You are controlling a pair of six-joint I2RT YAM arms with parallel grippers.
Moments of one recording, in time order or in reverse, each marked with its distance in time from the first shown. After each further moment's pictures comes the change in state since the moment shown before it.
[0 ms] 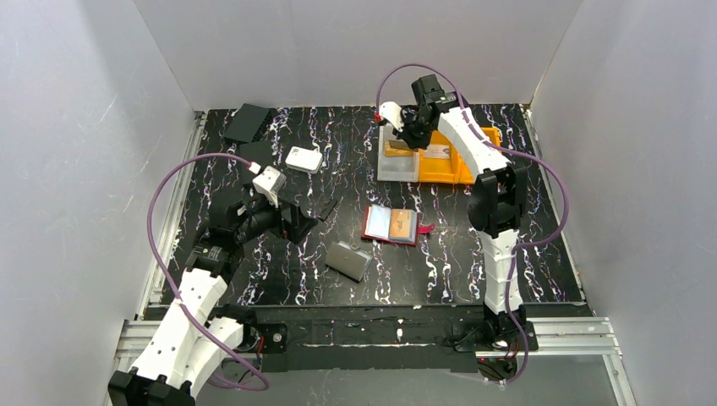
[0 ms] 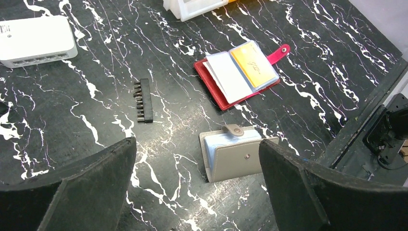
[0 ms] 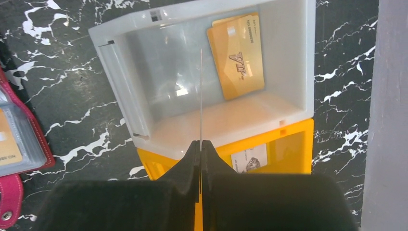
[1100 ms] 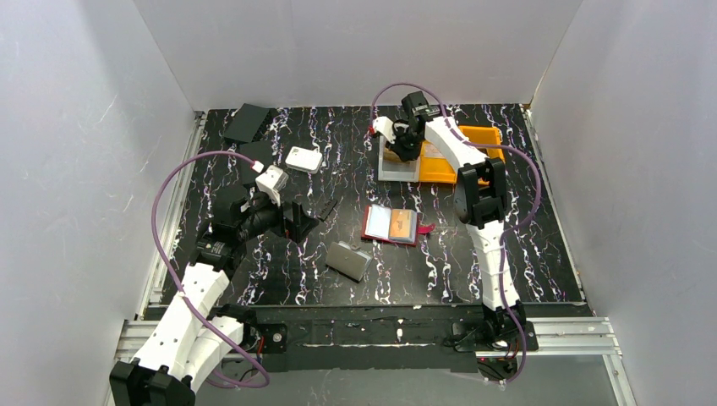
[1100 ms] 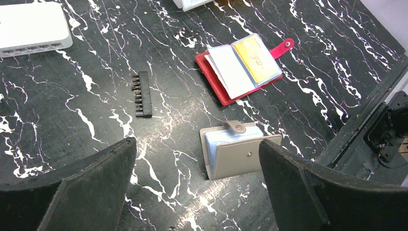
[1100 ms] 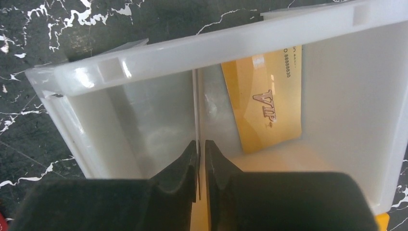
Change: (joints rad) left arm 0.000 0.047 0.000 0.002 0.000 0.000; right arm -0.012 0.213 0.066 0.069 -0.025 0.010
